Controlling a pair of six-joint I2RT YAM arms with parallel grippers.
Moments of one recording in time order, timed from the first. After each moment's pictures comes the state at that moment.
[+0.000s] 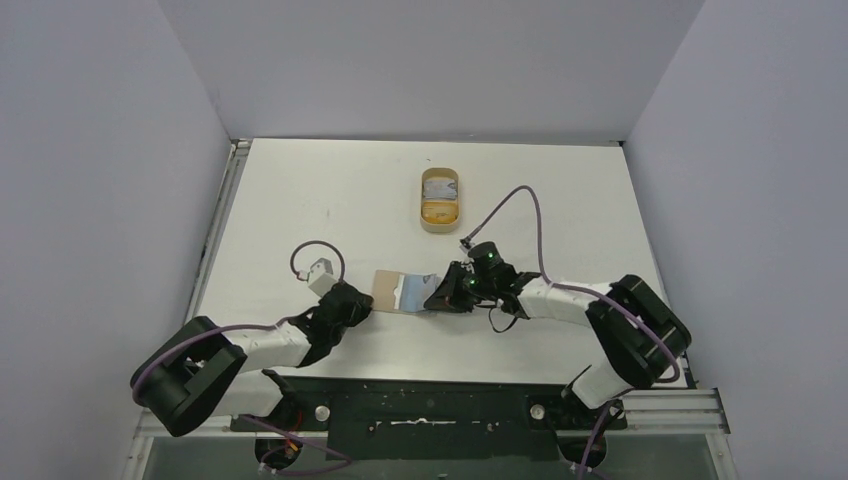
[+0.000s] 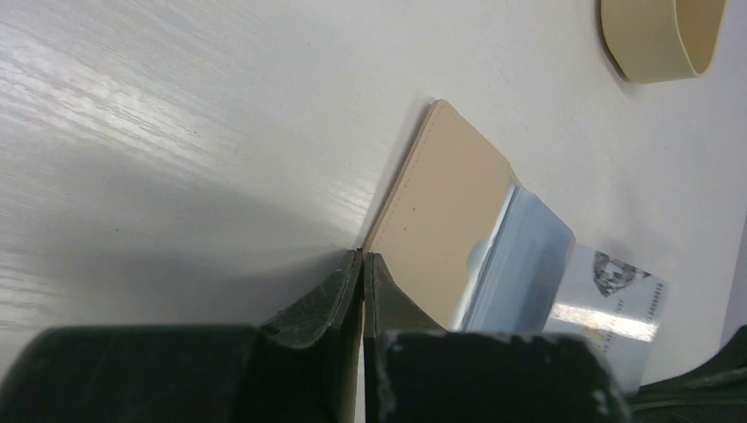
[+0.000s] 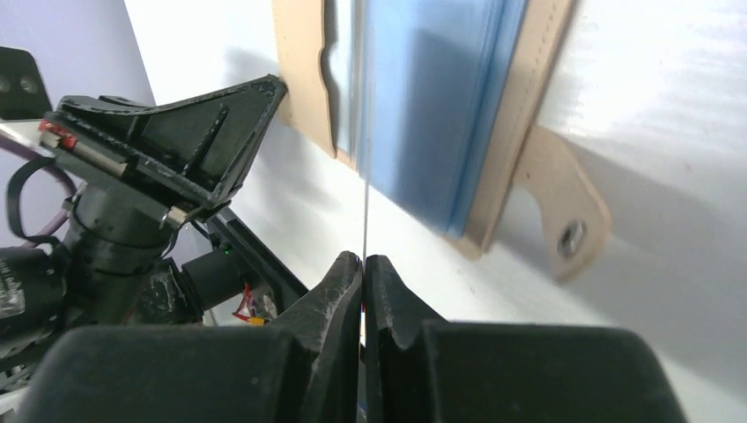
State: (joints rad) left arm -0.71 1.30 0.23 0.39 -0.42 -1.17; right arm 0.67 1.58 0.64 0.19 -0.41 1.00
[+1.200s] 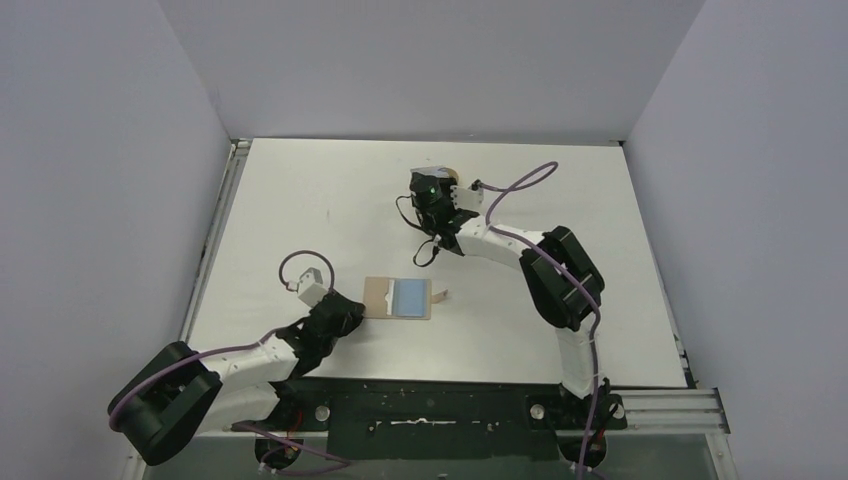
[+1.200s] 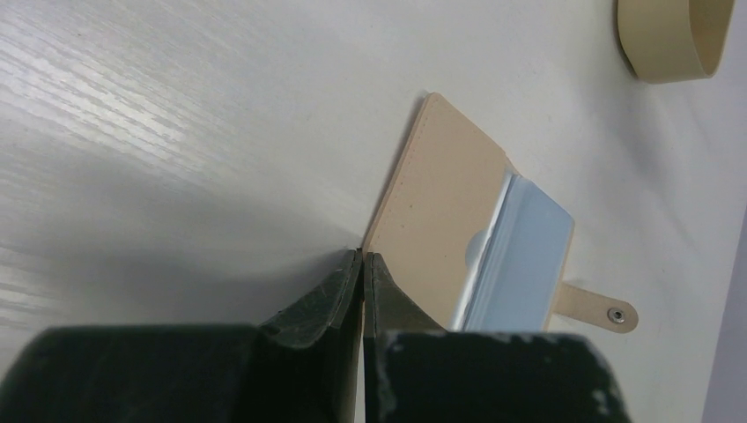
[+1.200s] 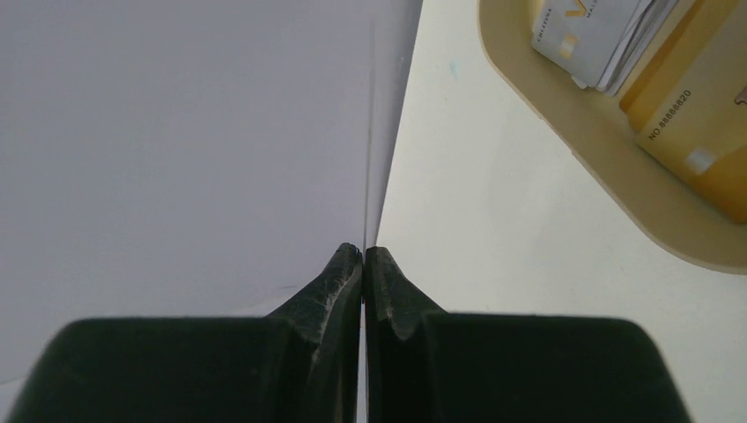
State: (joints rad) left arm -0.73 1.14 0.16 0.29 -0.46 -1.20; right arm 0.71 2.04 1.42 0.19 0.63 1.75
